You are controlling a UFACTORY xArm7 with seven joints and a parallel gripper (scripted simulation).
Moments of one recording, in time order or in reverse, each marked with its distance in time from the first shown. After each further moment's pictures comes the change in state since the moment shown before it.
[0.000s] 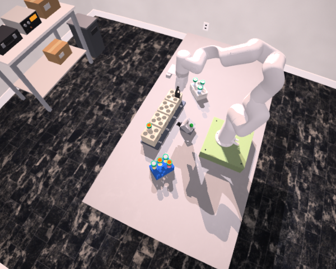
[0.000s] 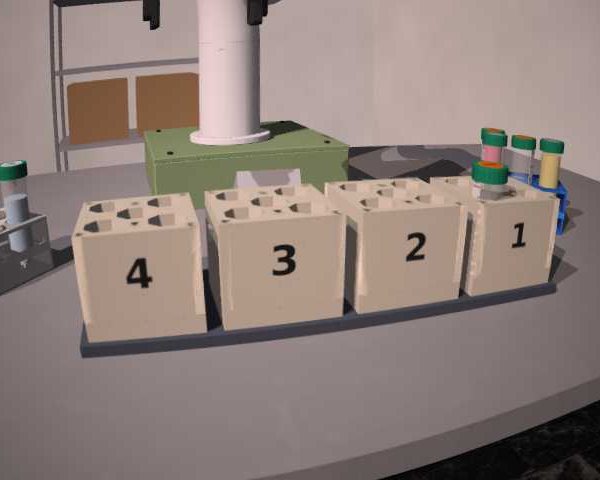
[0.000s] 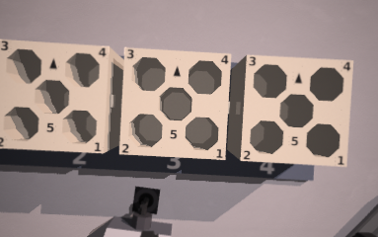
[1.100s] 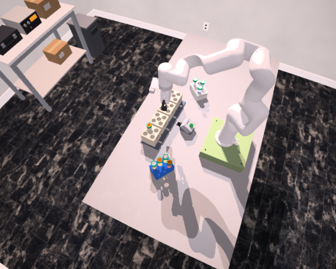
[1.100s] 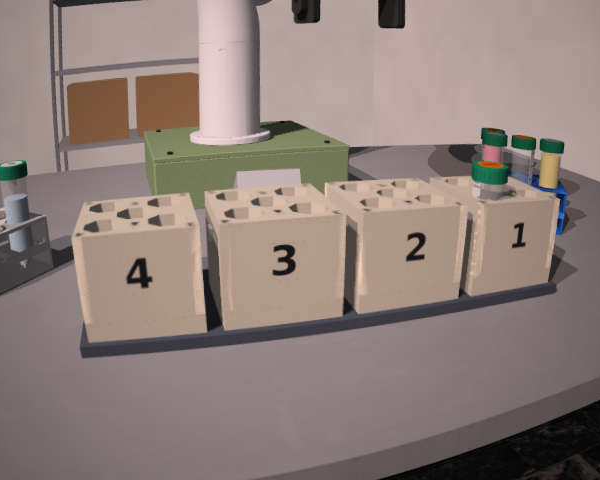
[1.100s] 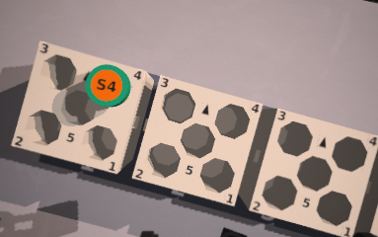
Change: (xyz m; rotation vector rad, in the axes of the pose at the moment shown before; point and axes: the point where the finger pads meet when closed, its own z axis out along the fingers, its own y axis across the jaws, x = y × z) arm 0.044 -0.122 0.001 -0.001 -0.002 -0.217
